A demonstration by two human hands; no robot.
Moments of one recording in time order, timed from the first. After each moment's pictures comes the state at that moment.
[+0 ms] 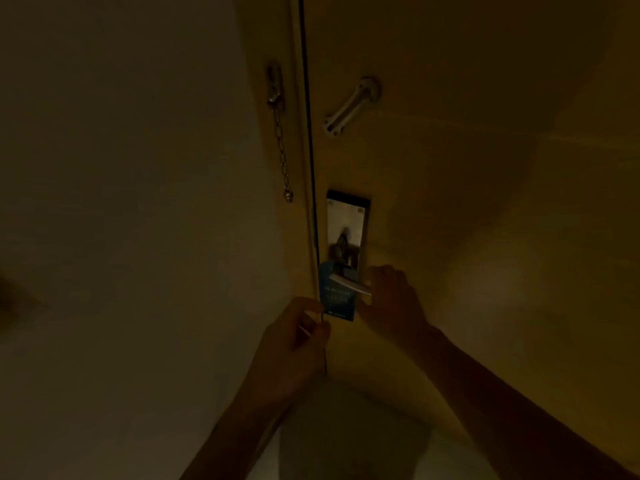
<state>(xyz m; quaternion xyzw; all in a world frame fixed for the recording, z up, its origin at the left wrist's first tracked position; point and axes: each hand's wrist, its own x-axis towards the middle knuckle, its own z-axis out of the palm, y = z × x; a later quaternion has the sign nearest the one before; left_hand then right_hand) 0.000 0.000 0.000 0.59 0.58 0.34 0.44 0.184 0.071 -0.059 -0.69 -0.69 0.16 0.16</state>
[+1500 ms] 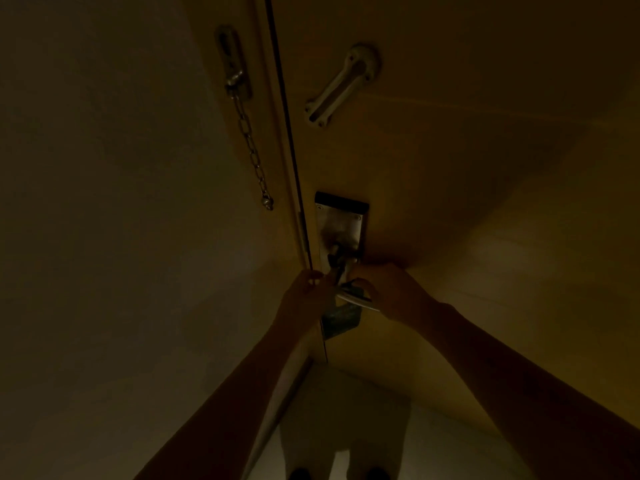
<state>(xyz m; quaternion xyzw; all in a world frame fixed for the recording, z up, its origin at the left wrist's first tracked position) 0.033 0.160 -0.100 0.53 0.60 0.28 0.53 0.217 0.154 -0.089 -0.56 -0.78 0.24 0.16</state>
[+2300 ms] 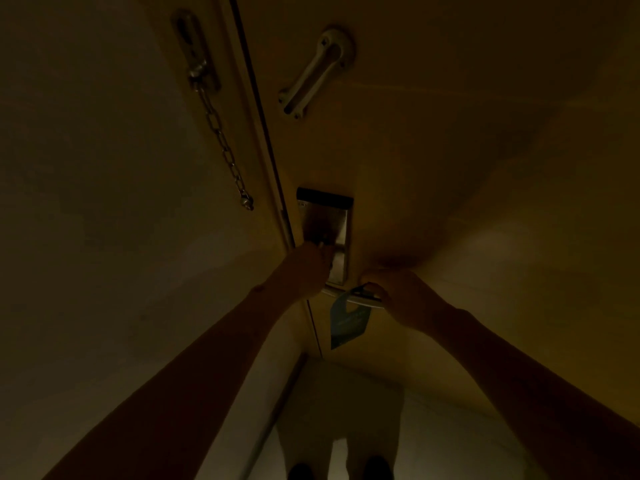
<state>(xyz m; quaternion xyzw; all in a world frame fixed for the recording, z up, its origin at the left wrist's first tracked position) 0.058 0.203 -0.056 0.73 0.59 0.08 0.34 0.248 0.133 -0.097 -0.58 -0.75 0.26 0.17</state>
